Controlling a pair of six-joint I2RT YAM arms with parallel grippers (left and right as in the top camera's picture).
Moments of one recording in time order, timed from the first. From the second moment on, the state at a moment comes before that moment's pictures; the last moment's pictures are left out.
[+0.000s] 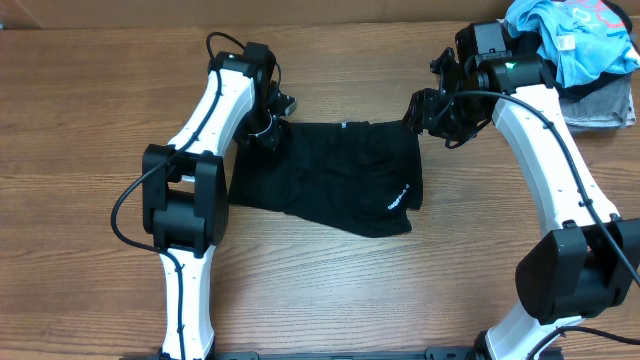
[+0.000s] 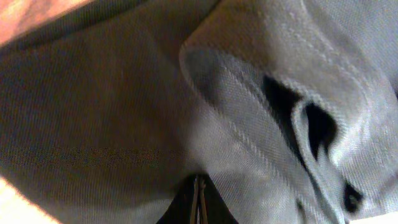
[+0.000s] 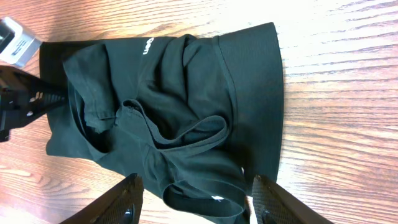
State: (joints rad) left arm -0.22 2.33 1.95 -1.23 0.14 0.21; right arm 0.14 1.85 1.71 -1.15 -0.33 0.23
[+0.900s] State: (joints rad) left arm -0.34 2.34 1.96 -1.02 0.35 0.09; right arm 0.14 1.85 1.69 -1.12 -0.28 0.28
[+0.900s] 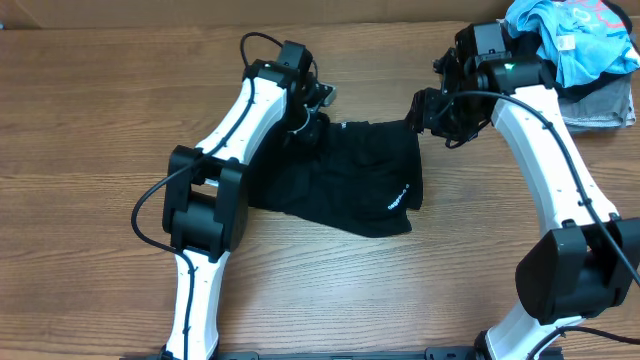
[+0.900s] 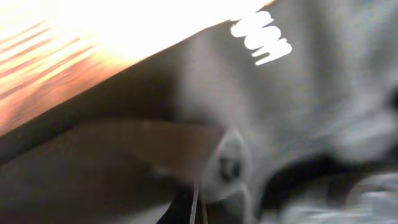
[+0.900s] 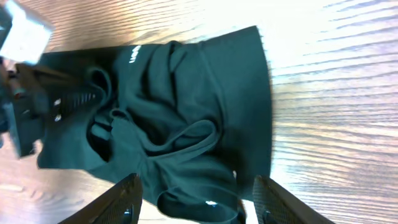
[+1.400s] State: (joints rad) left arm -0.33 2.34 2.38 -1.34 0.40 0.08; right arm 0.14 1.88 1.38 -0.91 -0.28 0.31
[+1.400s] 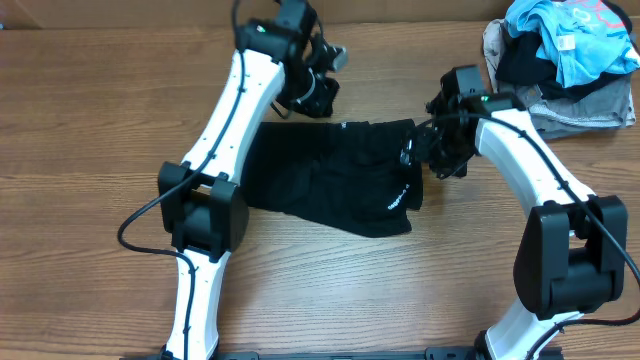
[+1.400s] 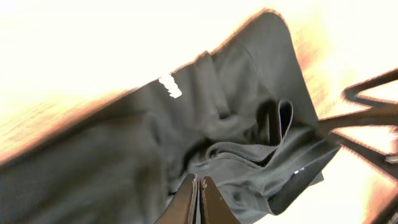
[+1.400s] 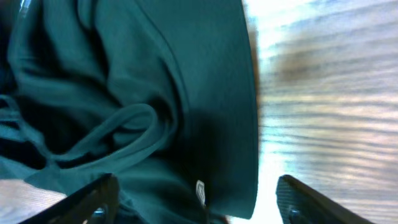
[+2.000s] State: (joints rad) left arm -0.16 2.34 2.52 -1.51 0.26 0.08; right arm 0.12 1.88 1.14 -0.64 -0.40 0.26
